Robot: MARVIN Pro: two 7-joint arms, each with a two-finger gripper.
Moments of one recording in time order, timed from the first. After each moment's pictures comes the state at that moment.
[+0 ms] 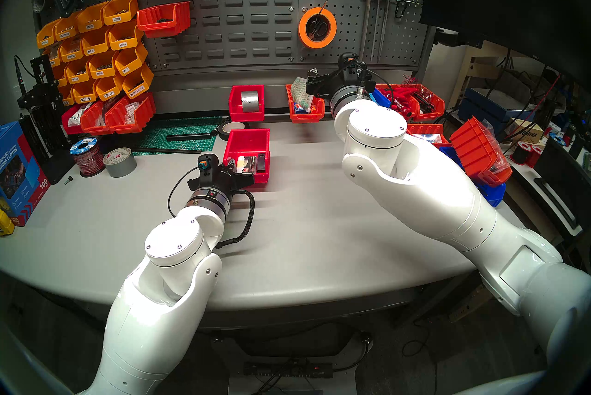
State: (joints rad) left arm 1.78 -1.25 -1.37 -2.23 -0.48 0.42 0.45; right arm -0.80 -1.04 0.70 -1.92 0.85 0.36 -0.93
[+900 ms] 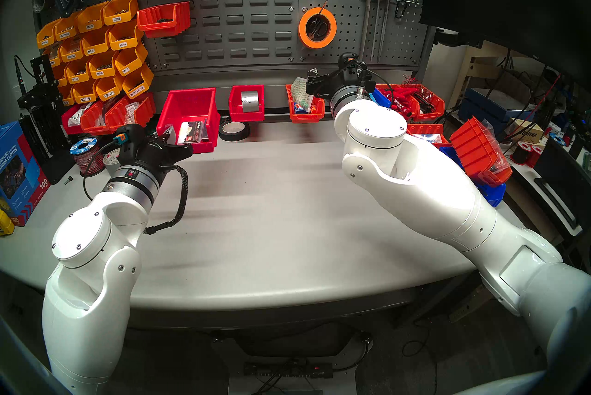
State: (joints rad) left arm 1.94 -1.16 -1.79 -2.42 -0.63 0.40 0.34; right arm -0.80 -1.04 0.70 -1.92 0.85 0.36 -0.93
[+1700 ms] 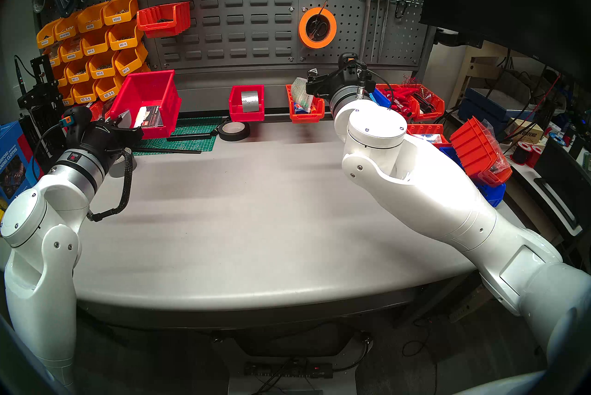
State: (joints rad) left arm 1.98 -1.12 -2.09 -2.42 -0.79 0.48 0.19; right arm -0.80 -1.04 0.70 -1.92 0.85 0.36 -0.93
